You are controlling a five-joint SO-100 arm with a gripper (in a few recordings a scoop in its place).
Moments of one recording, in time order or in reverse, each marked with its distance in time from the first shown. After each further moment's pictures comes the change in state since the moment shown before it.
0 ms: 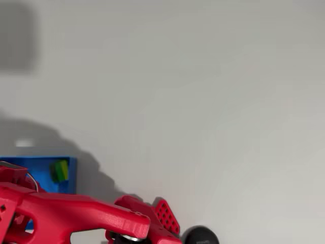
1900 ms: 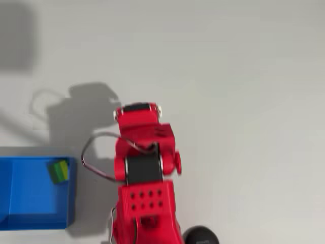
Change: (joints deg) arm 67.9 50.3 44.6 -28.7 -11.7
